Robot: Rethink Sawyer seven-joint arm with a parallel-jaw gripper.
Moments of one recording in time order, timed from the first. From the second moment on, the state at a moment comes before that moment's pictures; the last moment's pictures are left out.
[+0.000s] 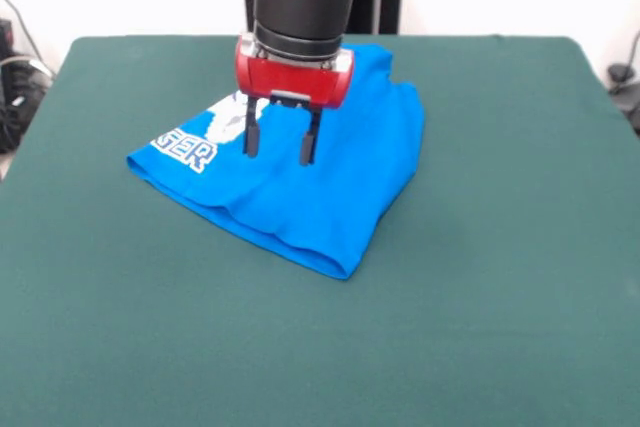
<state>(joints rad) -0.18 -0.51 -0.13 1.59 0.00 0.32 1.57</state>
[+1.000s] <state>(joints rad) -0.24 -0.45 -0.13 1.59 0.00 0.29 1.57</state>
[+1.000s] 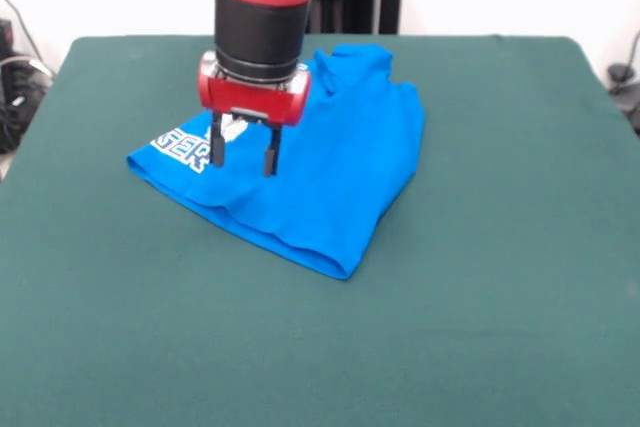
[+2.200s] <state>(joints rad) -0.24 -0.42 -0.13 1.59 0.00 0.24 1.57</state>
